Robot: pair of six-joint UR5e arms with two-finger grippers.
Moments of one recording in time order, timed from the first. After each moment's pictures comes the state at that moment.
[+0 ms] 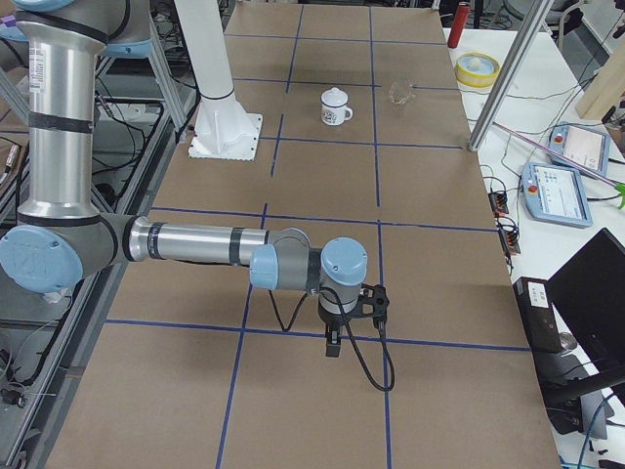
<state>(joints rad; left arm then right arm) -1.57 -1.57 -1.55 -1.65 -2.34 -0.05 1.57 -1.68 1.66 -1.57 2.29 0.01</state>
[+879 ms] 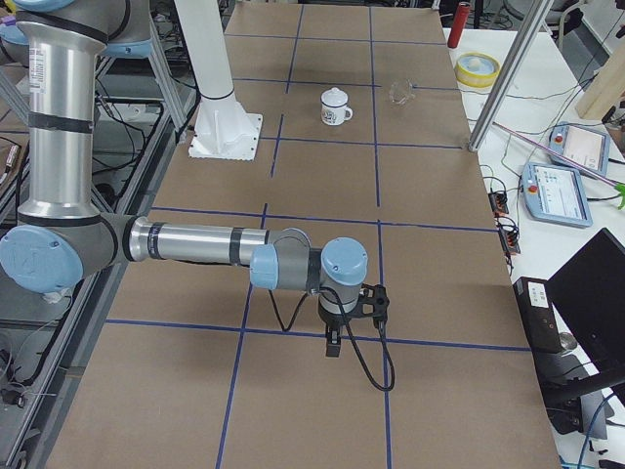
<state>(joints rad) -1.57 -1.58 -1.55 -1.65 -2.34 -0.05 1.57 -1.68 1.66 -1.57 2.29 0.01</state>
